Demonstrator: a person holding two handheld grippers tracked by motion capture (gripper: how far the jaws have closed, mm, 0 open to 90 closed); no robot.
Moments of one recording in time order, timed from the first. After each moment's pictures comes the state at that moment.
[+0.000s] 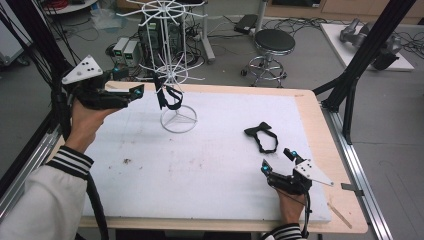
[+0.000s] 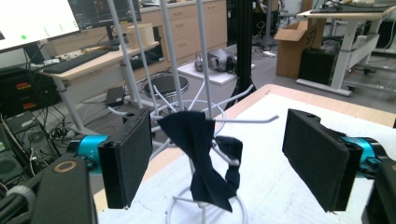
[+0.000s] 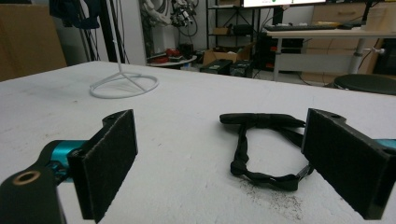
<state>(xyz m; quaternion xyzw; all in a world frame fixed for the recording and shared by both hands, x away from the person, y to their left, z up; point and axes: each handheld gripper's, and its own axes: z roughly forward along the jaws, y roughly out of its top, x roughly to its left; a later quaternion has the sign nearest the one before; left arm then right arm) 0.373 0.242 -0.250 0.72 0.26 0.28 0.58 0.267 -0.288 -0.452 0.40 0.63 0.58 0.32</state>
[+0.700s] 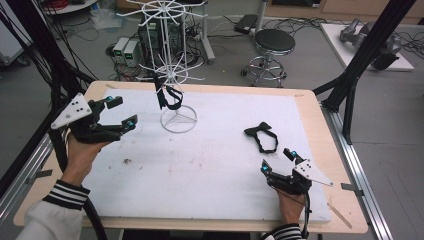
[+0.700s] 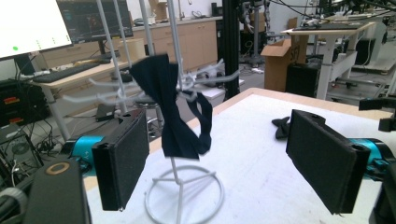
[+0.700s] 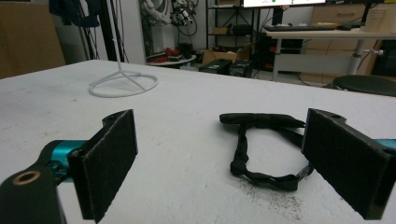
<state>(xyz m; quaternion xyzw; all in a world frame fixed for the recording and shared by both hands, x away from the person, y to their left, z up) 0.324 0.261 -0.314 0.69 0.24 0.28 0.62 0.267 -0.288 -0.452 0.39 0.64 0.57 0.33</state>
